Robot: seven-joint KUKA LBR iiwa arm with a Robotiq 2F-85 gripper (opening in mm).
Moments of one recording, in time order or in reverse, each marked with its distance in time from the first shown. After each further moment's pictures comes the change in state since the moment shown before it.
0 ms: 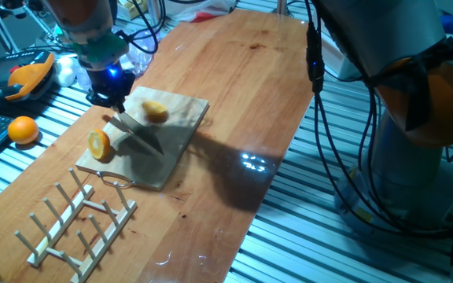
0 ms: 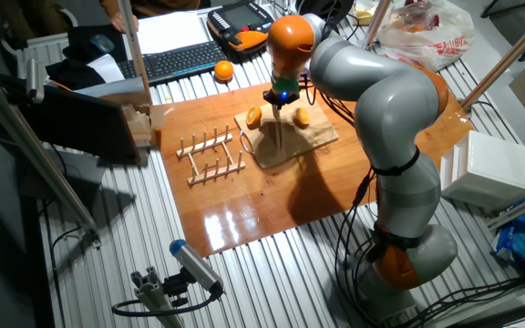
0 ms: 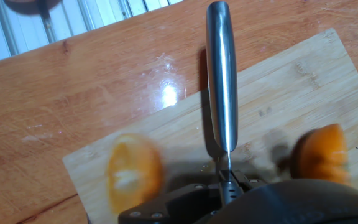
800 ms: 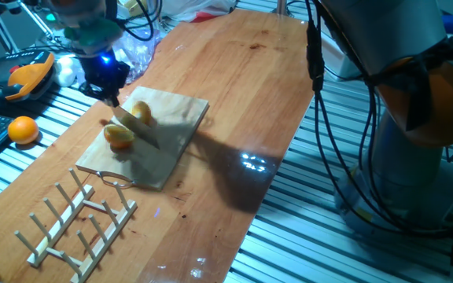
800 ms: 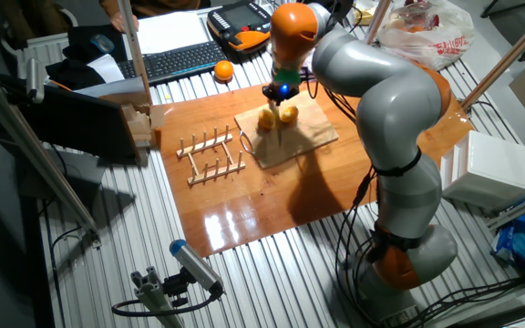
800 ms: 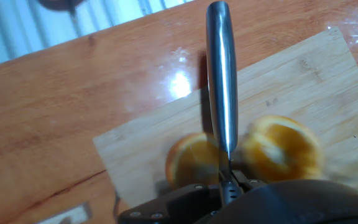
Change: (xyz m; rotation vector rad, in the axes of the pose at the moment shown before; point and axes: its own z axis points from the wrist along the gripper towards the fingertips) arm 0.007 0.020 -0.046 -0.029 0.035 -0.013
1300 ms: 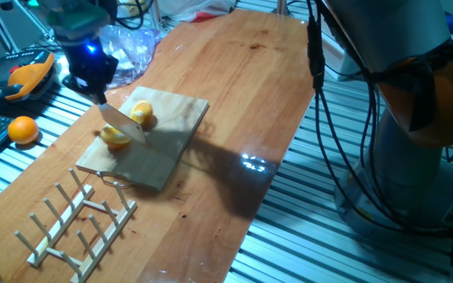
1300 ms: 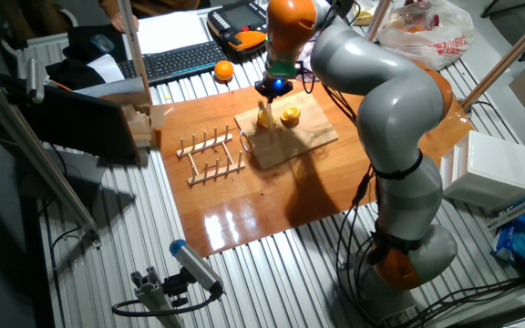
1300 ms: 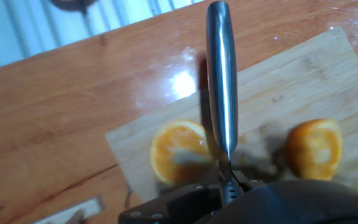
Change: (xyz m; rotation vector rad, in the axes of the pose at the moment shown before) arm 0.015 0.026 -0.042 -0.056 0.054 -0.009
